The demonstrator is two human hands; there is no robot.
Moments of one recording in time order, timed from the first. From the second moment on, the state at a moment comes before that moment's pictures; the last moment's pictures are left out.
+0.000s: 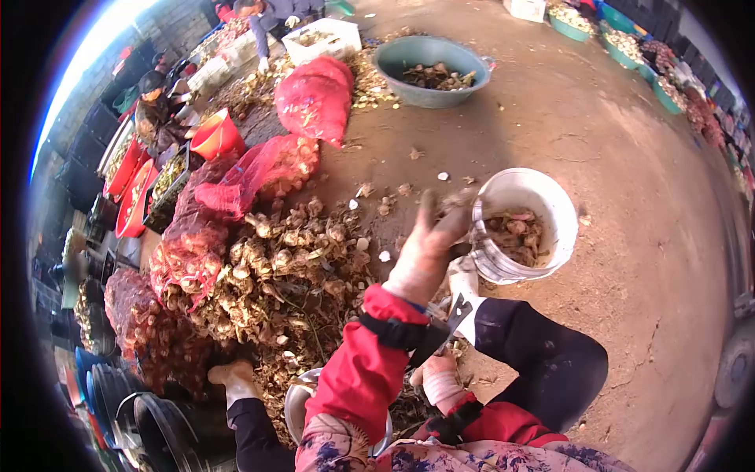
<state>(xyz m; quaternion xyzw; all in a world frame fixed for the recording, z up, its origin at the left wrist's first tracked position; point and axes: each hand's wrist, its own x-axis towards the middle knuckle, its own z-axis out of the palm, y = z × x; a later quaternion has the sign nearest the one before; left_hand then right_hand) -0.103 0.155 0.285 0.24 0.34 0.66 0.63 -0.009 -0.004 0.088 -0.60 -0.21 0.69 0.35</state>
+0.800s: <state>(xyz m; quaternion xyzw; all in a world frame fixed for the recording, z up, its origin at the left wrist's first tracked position) -0.310 0.066 -0.004 0.08 0.67 0.59 0.45 -0.036 0.016 0.099 -0.57 -0.24 0.78 0.10</state>
